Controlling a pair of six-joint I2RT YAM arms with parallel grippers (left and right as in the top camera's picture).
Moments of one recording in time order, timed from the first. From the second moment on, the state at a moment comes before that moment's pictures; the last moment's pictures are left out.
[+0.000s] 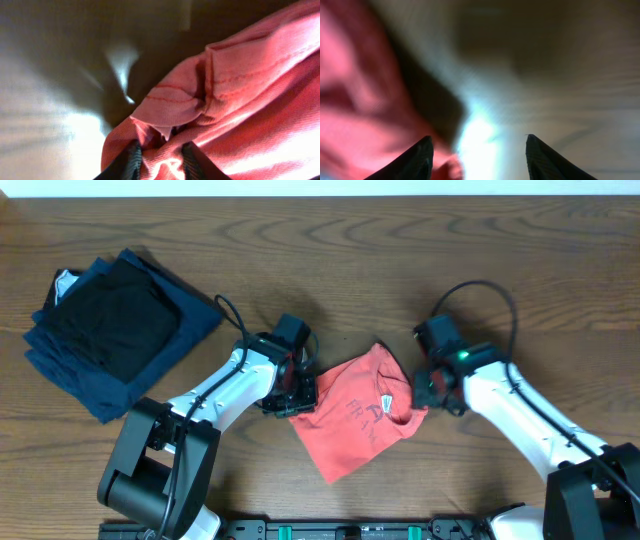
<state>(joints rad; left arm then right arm) -0.45 1.73 0.97 -0.79 0.33 -0.56 0.34 1.54 0.92 -0.80 0.09 0.45</state>
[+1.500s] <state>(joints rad) -0.49 1.95 1.00 -0.26 0.73 -0.35 0.28 1.54 1.01 -0.92 0.04 0.33</state>
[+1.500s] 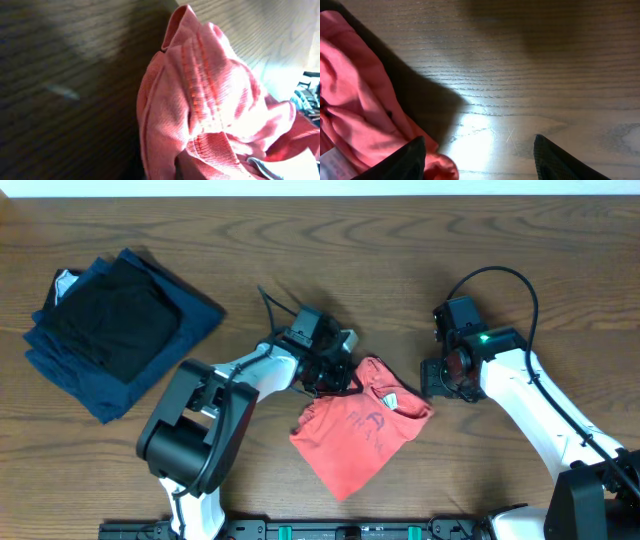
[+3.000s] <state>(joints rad) 0.79 1.60 1.10 -0.07 0.47 -0.41 0.28 1.54 1.01 -0.96 0.04 0.33</state>
